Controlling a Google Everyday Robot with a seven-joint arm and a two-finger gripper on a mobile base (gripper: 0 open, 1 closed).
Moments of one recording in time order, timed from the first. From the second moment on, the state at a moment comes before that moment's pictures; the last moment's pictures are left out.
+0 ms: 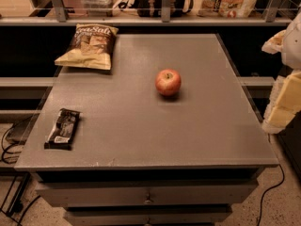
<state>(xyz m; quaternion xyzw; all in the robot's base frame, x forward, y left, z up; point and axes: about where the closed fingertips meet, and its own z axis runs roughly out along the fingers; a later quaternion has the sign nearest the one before) 0.438 -0.217 0.976 -0.60 0.78 -0.03 0.16</state>
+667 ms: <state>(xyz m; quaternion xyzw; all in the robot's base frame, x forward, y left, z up) 0.440 -0.215 0.976 -0.61 0.78 -0.03 0.17</state>
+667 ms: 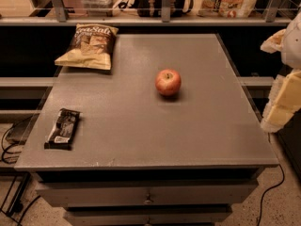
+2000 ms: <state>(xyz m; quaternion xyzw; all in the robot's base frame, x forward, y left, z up) 0.448 -0.036 0.942 -0.68 0.67 0.16 0.26</state>
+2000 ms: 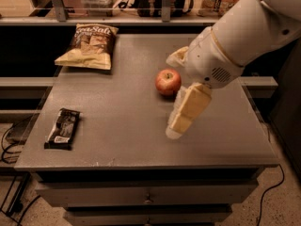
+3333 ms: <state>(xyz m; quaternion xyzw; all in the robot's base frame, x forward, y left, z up) 0.459 0.055 0.902 -0.69 0.63 0.22 0.28</state>
